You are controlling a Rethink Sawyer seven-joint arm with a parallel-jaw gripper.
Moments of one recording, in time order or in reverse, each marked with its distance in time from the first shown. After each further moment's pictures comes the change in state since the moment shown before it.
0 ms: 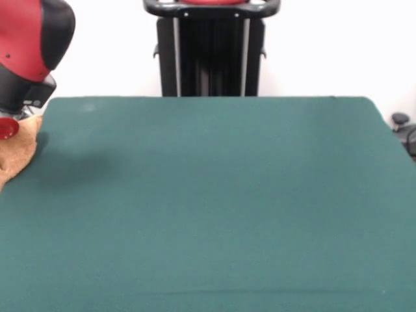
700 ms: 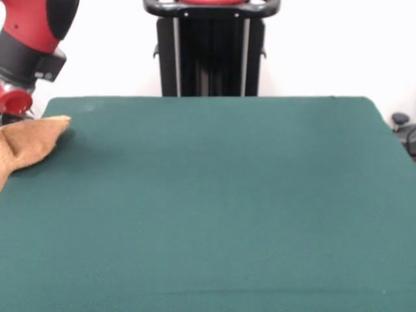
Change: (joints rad) arm -0.093 -0.216 0.157 0.191 -0.121 0.007 -0.012
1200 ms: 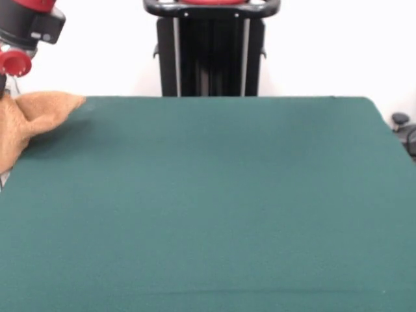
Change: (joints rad) arm -0.210 -0.258 0.212 0.216 -0.062 0.124 -0.011
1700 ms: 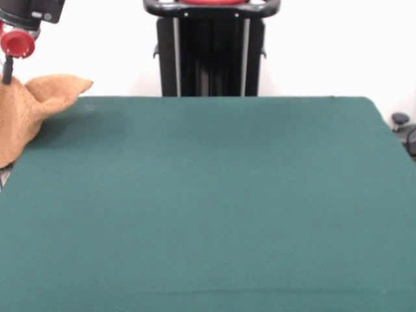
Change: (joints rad) arm -0.206 -0.142 0.204 0.141 -0.039 0.072 -0.090
